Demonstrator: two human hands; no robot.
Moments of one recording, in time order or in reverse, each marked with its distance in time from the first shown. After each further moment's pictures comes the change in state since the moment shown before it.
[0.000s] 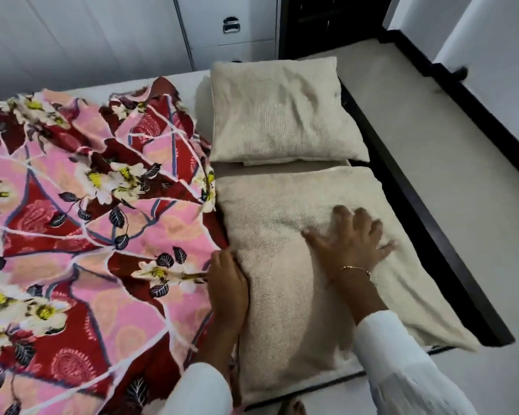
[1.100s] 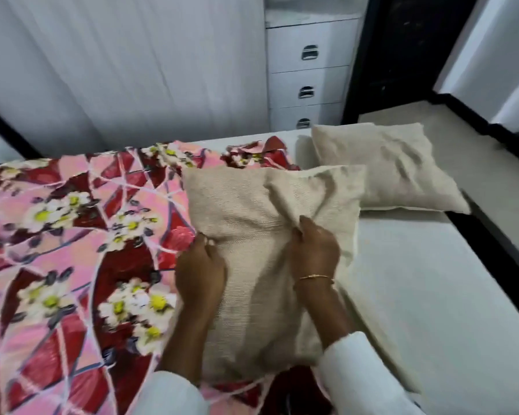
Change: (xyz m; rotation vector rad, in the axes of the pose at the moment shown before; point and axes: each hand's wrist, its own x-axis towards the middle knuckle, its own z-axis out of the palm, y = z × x) left_hand 0.108 -0.111 -0.279 0.117 0.238 -0.155; right_hand -0.149 -0.301 -0.031 0.597 0.426 -0.485
